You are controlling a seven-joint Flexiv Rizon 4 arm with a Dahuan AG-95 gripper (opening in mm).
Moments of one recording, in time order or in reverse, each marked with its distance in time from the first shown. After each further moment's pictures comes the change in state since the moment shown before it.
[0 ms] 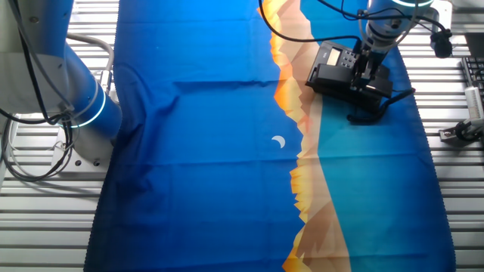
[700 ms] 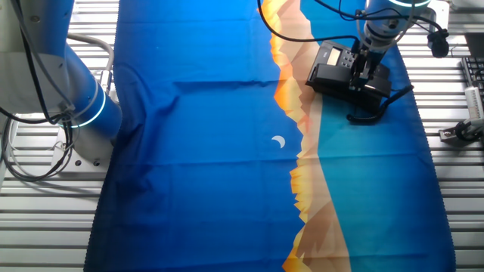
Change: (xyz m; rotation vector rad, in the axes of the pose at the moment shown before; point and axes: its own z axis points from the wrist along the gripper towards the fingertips) arm 0.002 0.000 0.001 -0.002 -0.002 0.001
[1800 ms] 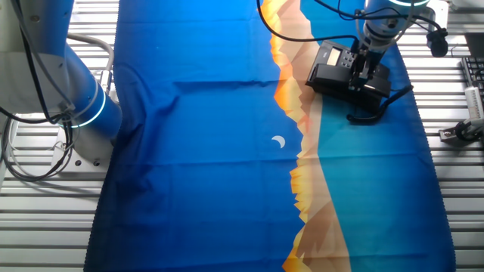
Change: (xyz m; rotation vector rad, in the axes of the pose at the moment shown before) arm 0.002 -0.001 0.000 -0.001 -0.008 0.001
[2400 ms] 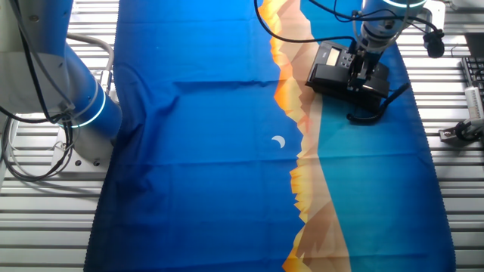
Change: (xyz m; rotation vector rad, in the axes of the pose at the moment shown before) arm 0.003 -0.001 0.002 -0.002 -0.006 0.001
